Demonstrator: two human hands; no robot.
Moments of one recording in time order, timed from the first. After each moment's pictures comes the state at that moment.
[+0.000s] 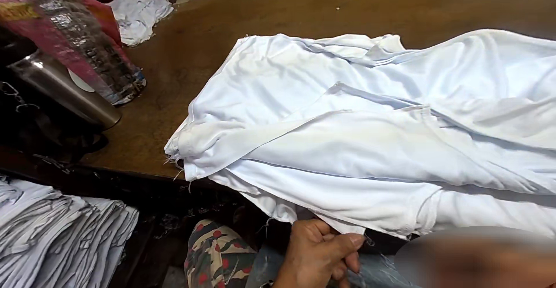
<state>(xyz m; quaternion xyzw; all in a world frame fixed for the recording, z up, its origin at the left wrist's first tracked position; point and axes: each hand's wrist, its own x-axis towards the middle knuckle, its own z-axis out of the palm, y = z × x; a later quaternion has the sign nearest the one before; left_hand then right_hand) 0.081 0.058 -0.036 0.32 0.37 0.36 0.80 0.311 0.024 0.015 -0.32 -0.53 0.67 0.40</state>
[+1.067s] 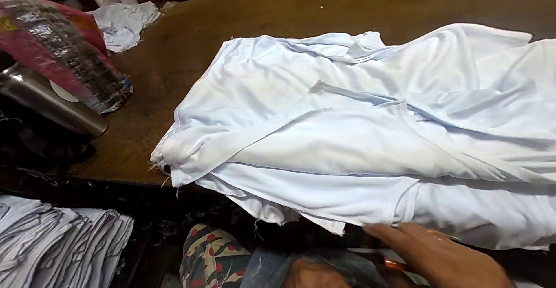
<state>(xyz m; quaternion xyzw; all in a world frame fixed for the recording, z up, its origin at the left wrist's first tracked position) 0.066 0.020 -0.067 0.71 0.28 0.32 0.56 0.291 0.014 -0.020 -0.51 -0.80 0.08 0.29</state>
